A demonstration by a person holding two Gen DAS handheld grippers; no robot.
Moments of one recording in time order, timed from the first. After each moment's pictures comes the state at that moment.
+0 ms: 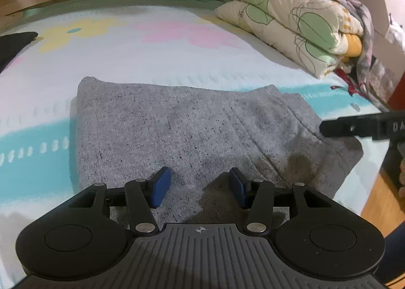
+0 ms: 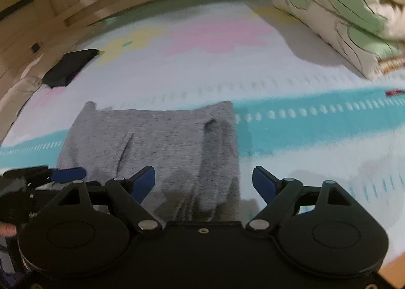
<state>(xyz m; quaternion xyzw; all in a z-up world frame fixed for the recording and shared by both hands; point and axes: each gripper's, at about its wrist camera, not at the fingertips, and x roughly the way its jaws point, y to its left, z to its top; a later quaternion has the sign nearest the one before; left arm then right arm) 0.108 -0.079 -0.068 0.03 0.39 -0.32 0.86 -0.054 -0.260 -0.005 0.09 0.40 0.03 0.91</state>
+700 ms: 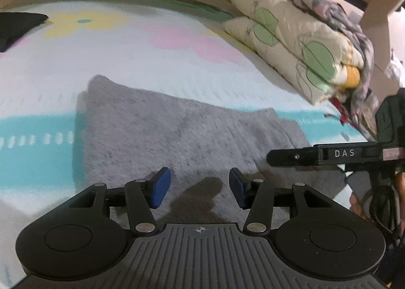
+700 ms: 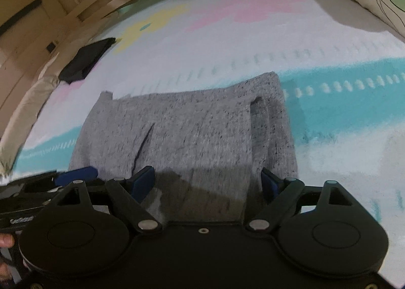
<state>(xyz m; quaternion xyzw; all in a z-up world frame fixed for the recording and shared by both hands) 0.113 -0.046 -0.057 -0.05 0.39 -0.32 0.86 -0.013 -0.251 -0.045 0.17 0.44 0.09 0.88</state>
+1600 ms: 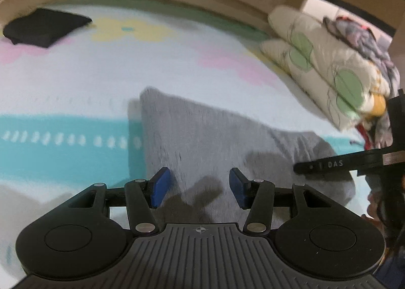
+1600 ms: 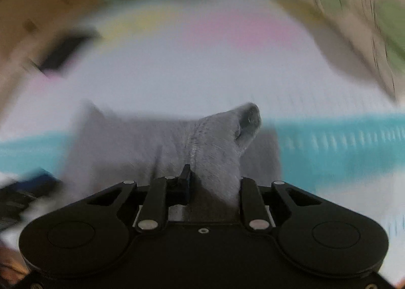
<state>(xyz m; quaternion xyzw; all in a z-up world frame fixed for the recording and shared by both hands) 0.115 -0.019 -0.050 -0.07 0.39 -0.25 0.88 0.027 -0.214 -0.021 0.06 0.48 0.00 0.87</state>
